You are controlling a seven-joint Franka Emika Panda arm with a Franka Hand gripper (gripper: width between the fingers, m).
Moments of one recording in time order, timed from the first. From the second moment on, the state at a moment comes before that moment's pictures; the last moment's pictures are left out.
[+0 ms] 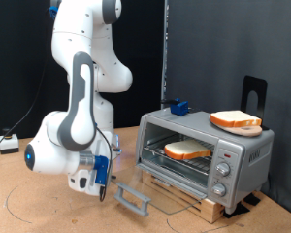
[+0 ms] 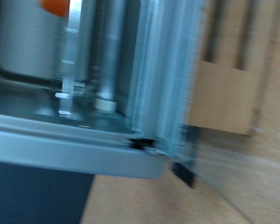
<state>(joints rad) -0.47 0.34 -0.11 -2.45 0.72 1.58 -0.82</state>
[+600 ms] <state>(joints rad) -0.49 0.22 -0.10 -2.48 0.74 1.33 -0.77</state>
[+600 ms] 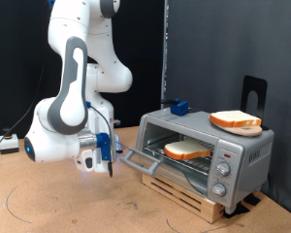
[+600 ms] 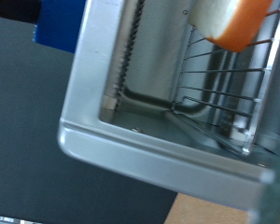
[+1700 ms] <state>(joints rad) -0.41 -0.07 0.03 -2.72 0.86 1.41 -0.57</state>
